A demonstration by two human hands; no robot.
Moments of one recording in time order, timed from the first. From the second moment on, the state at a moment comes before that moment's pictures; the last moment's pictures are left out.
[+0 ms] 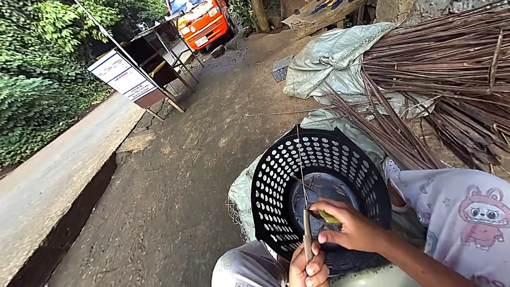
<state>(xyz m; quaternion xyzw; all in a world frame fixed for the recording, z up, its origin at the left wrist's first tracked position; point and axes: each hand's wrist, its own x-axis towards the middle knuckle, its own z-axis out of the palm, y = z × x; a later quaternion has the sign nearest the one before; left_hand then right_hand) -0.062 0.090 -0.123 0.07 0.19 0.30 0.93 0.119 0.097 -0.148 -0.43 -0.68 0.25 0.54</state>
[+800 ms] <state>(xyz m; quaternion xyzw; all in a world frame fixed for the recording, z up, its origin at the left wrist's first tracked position) -0.041 0.086 -0.115 0.21 0.36 0.31 0.86 0.106 0.107 -0.133 -0.51 -0.52 0.34 0.60</state>
